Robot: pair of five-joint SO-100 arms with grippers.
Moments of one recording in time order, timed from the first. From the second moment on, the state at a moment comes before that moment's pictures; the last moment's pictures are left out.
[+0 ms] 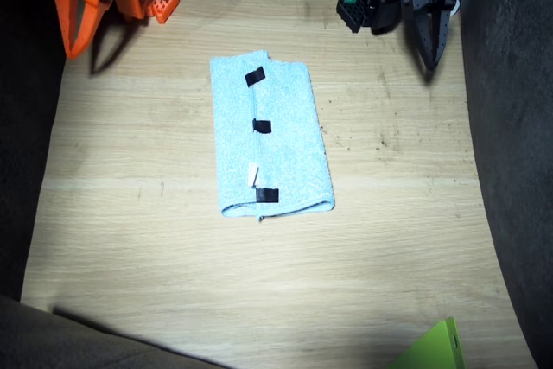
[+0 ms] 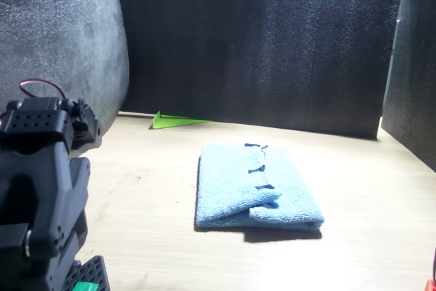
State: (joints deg) arm 0 99.7 181.7 159.0 73.6 93.5; arm 1 69.7 180.0 160.5 72.1 84.7
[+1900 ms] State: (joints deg) arm 0 100.7 181.7 159.0 73.6 92.5; arm 1 69.3 179.9 160.5 71.9 86.6
